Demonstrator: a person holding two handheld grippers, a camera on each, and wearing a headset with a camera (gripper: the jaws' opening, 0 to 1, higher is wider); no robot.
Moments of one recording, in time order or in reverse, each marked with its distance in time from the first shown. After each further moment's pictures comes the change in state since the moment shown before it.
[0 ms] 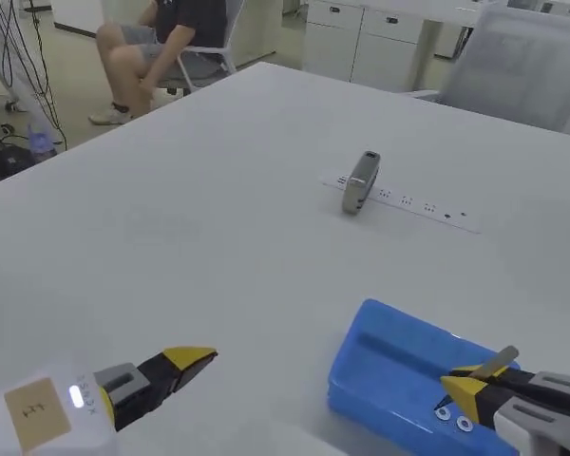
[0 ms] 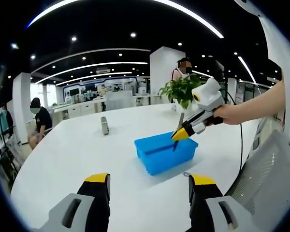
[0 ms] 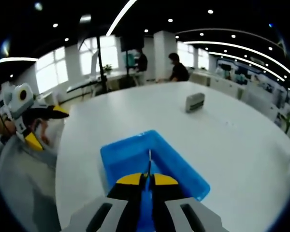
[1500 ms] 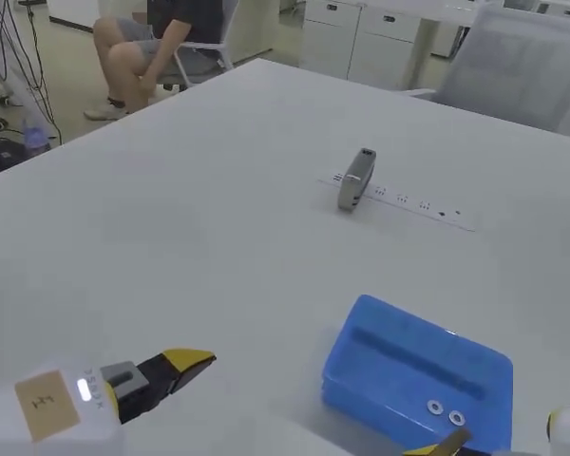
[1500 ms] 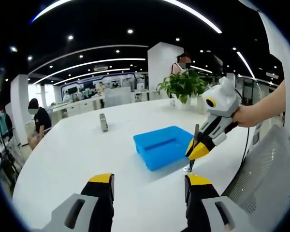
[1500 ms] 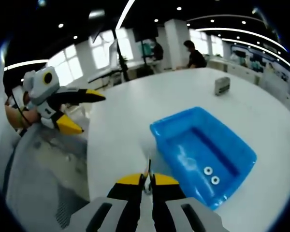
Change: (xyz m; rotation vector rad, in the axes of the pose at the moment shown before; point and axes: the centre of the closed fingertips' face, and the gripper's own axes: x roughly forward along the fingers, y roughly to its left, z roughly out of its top) left arm 0.001 -0.002 -0.007 0.024 0.042 -0.007; right arm -0.003 0.083 -0.040 0.034 0.094 0.184
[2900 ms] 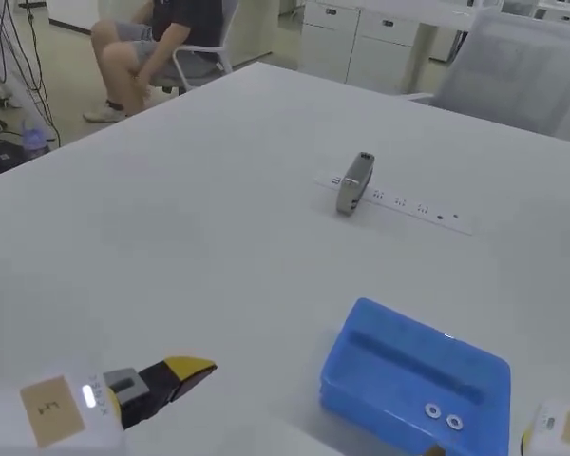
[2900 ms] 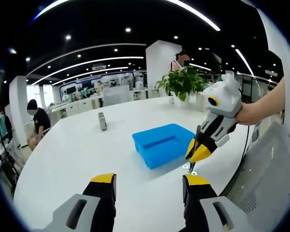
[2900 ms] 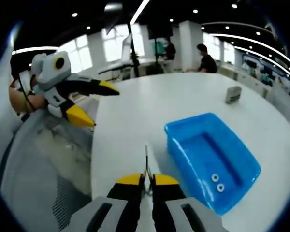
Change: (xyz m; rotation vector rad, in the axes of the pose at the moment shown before) left arm 0.001 0.000 -0.004 0.015 0.017 -0.007; right arm 0.007 0.019 -0.001 -0.134 0.029 0.024
